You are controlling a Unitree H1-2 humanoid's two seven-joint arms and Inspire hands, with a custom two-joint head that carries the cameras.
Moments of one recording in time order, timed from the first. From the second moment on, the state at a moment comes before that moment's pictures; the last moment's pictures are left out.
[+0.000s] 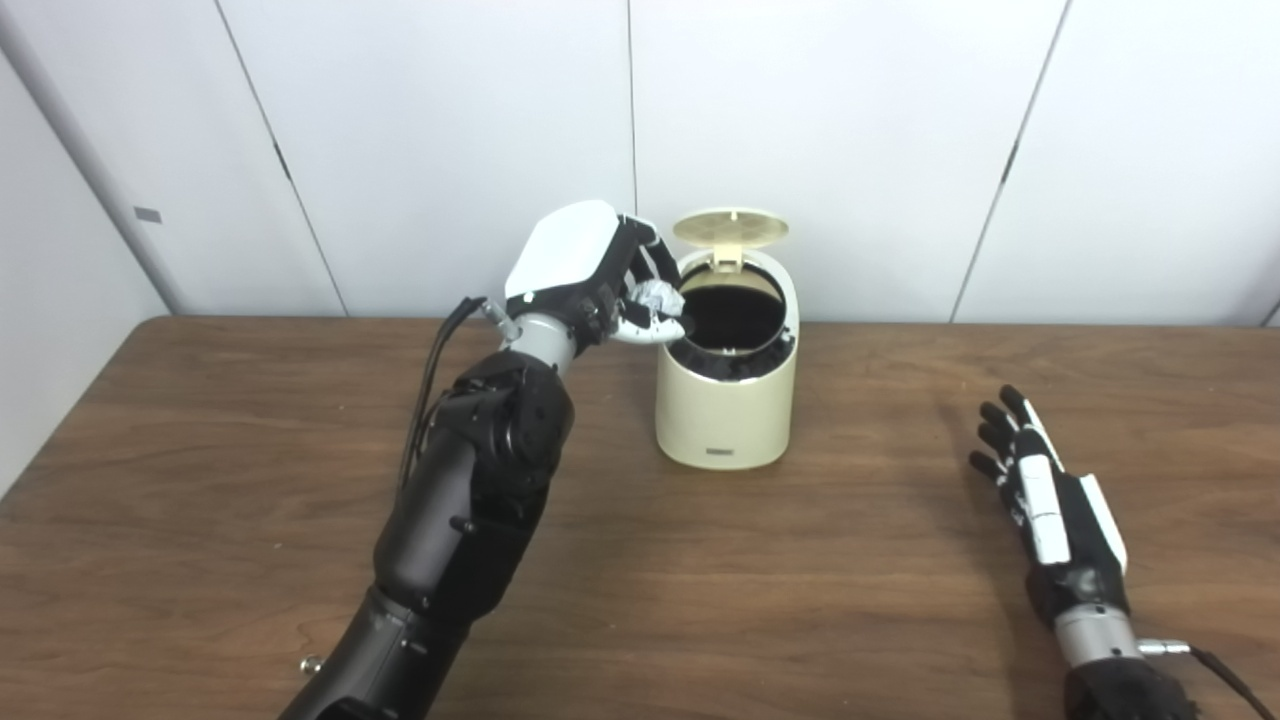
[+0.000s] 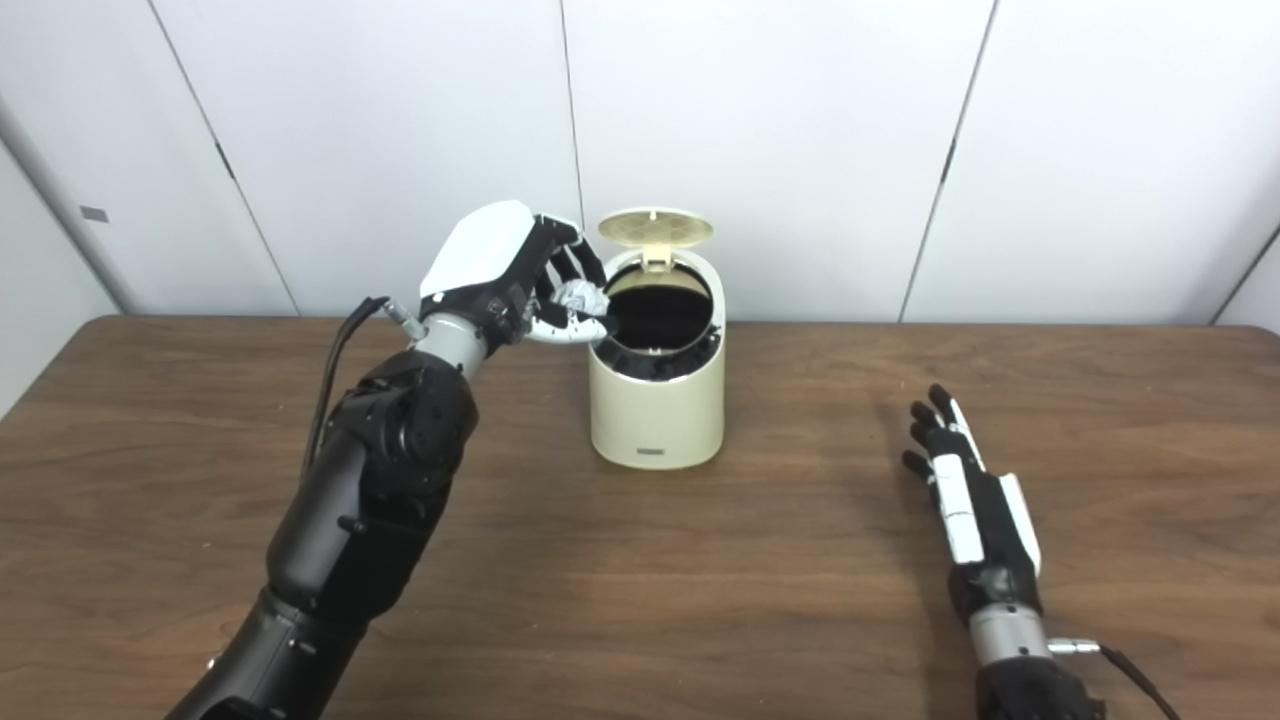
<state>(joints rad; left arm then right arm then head) -0.65 0.15 -0.26 -0.01 0.89 0.38 -0.27 -0.12 -0.16 -0.08 0.03 0.01 0.00 0.00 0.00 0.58</state>
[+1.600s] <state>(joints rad) -0.67 0.07 -0.32 0.08 0.87 0.37 -0.12 -0.14 -0.16 -0.08 0.06 0.02 -0.03 0.00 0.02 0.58</state>
